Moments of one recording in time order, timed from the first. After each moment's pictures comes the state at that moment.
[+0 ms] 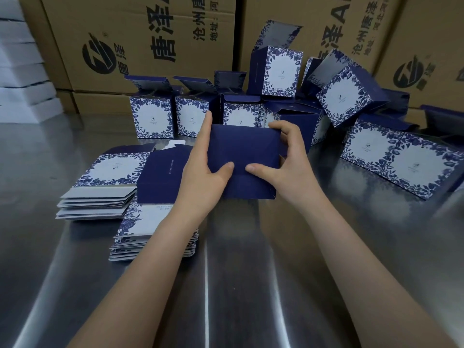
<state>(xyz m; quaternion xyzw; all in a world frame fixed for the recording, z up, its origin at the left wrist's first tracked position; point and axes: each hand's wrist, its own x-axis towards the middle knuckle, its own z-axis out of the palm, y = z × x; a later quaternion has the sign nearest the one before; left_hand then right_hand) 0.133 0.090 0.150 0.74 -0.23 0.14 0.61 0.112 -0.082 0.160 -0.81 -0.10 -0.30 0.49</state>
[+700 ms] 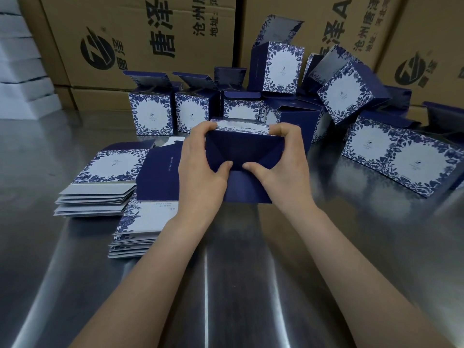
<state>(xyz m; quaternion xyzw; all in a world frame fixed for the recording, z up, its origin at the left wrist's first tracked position) 0.133 0.082 0.140 0.75 -0.19 0.29 0.57 0.116 -0.068 0.147 -0.82 -0.08 -0.44 0.35</state>
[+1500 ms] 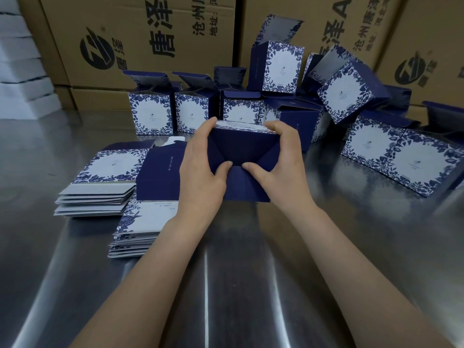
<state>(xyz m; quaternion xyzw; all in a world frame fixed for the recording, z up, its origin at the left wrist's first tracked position) 0.134 0.083 0.136 0.76 -0.21 0.31 0.53 0.114 -0.067 0.148 -0.82 -0.11 -0.43 0.36</state>
